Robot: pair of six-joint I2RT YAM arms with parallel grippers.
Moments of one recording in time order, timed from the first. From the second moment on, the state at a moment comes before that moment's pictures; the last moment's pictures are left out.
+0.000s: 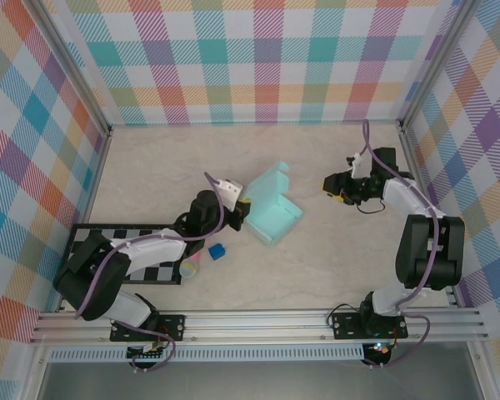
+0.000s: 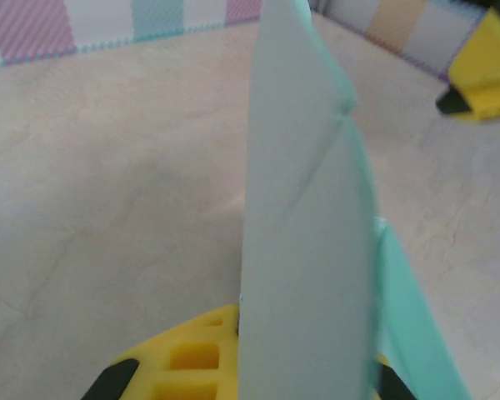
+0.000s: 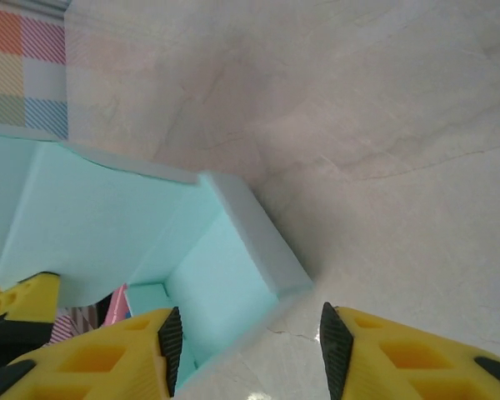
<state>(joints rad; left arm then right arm) -0.63 1.44 0.65 0.45 0.11 -0.12 -0.07 1.61 1.08 -0.58 -0.83 0.26</state>
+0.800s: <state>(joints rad) -0.53 1.33 0.84 0.36 0.51 -0.10 -0.02 1.65 1.07 -0.45 -1.37 0.56</state>
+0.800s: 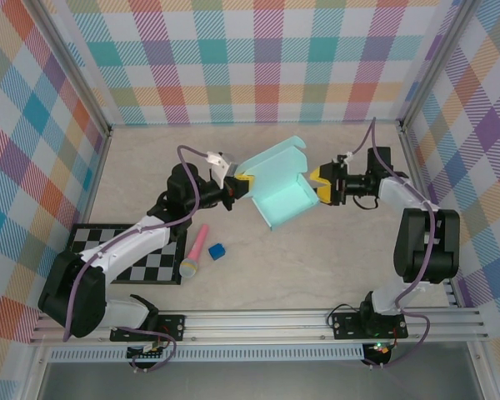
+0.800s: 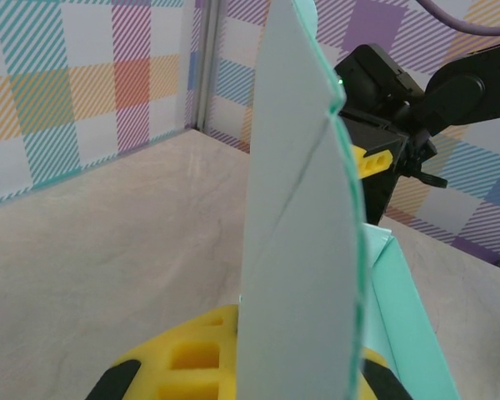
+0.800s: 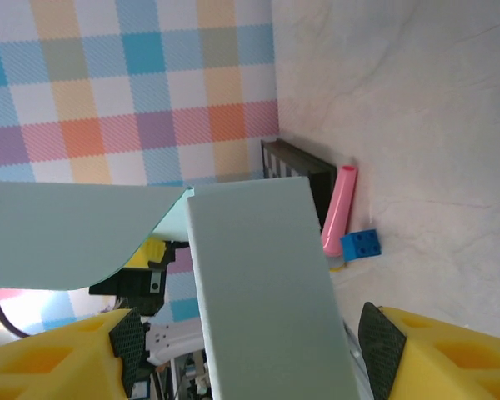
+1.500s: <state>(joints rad) -0.54 1.35 0.88 0.33 0.49 -0.09 0.06 1.68 1.17 -0.63 -1.30 0.42</state>
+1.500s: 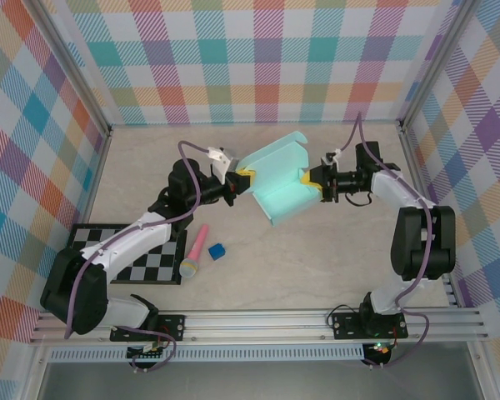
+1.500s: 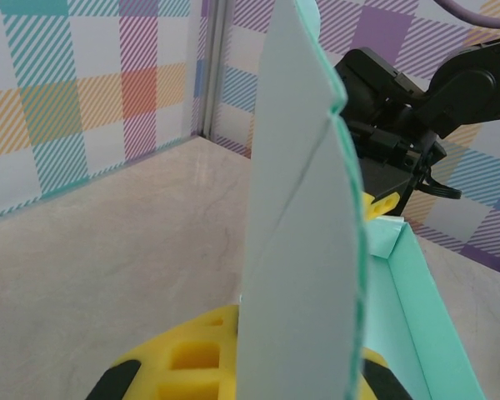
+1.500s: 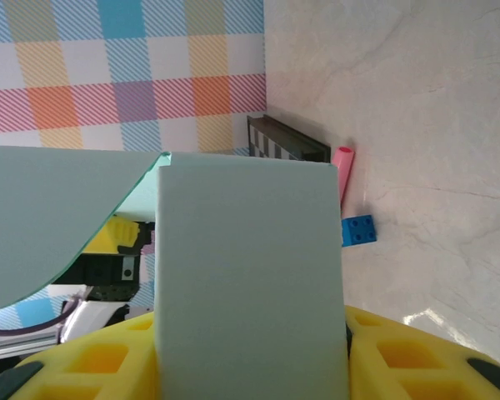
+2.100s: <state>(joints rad) -0.57 1.36 0.89 0.27 0.44 -0.05 0.11 1.61 1.10 -0.57 -1.10 0.42</state>
